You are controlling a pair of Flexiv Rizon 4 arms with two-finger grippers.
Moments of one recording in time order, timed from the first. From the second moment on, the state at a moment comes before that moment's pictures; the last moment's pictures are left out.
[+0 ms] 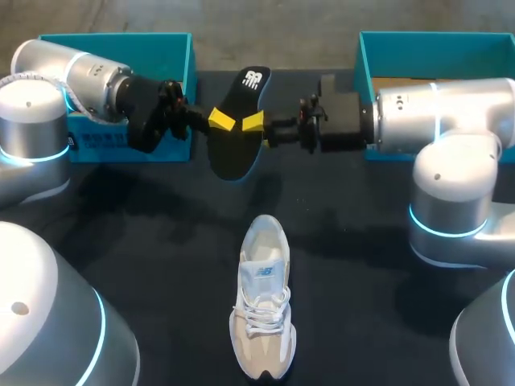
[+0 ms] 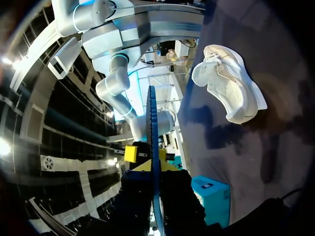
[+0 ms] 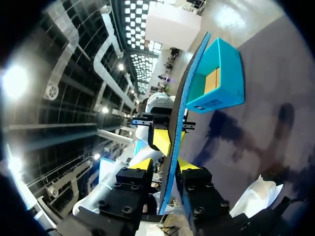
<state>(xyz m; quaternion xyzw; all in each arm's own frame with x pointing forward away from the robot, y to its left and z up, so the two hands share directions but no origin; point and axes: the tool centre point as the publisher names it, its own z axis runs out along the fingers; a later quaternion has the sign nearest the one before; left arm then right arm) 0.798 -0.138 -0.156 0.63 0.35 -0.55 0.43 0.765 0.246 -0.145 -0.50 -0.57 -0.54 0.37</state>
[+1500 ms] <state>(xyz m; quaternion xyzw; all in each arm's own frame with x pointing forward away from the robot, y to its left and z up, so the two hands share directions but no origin) 0.799 -0.137 -0.156 0.63 0.35 -0.55 0.43 0.768 0.253 -0.155 -0.50 -0.57 -0.53 0.37</state>
